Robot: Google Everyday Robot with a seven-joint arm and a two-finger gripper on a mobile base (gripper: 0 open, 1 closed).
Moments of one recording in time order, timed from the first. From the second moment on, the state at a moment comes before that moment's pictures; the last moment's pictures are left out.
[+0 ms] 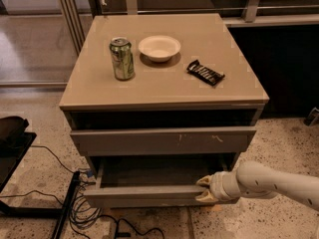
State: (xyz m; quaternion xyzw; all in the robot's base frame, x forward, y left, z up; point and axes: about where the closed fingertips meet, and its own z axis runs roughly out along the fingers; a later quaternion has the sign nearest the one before) arm 0.498 -0.172 0.408 -0.63 0.72 0.12 0.28
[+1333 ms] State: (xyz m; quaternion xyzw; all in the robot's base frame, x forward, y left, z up) arm 0.498 -0.172 0.408 -0.63 0.72 0.12 0.28
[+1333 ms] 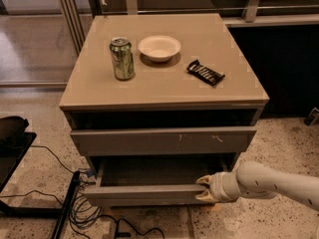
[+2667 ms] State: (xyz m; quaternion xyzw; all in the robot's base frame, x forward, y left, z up) arm 0.470 -0.173 0.409 -0.63 0.72 0.12 0.28
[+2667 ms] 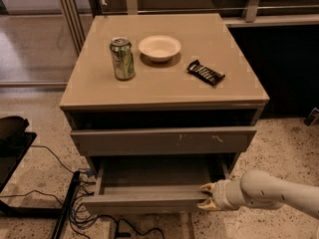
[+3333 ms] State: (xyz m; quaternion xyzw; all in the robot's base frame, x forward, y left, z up) arm 0.470 -0.173 0.409 -0.63 0.72 0.12 0.28
